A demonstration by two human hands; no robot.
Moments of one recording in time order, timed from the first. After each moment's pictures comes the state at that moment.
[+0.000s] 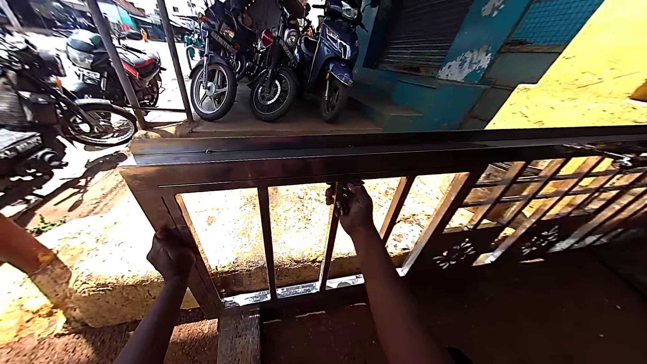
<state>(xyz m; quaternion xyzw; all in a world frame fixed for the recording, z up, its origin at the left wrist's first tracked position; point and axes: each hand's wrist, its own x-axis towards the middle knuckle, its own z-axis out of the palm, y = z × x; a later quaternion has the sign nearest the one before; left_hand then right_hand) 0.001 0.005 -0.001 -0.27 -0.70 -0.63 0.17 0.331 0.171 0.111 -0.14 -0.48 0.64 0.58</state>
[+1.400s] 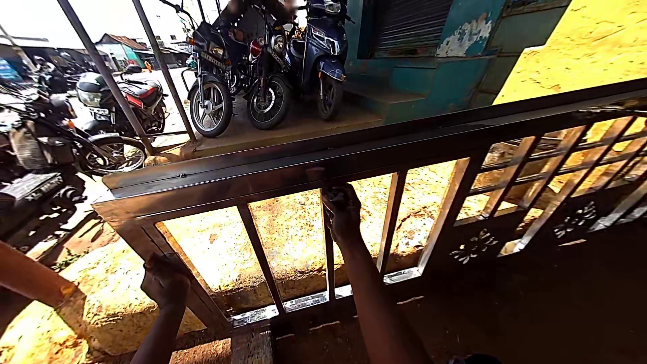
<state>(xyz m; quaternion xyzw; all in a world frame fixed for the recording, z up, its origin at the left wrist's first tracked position) 0.002 0.009 0.001 -0.27 -0.66 -0.67 0.19 0.319 0.169 0.089 -0.13 -0.53 0.47 0.69</state>
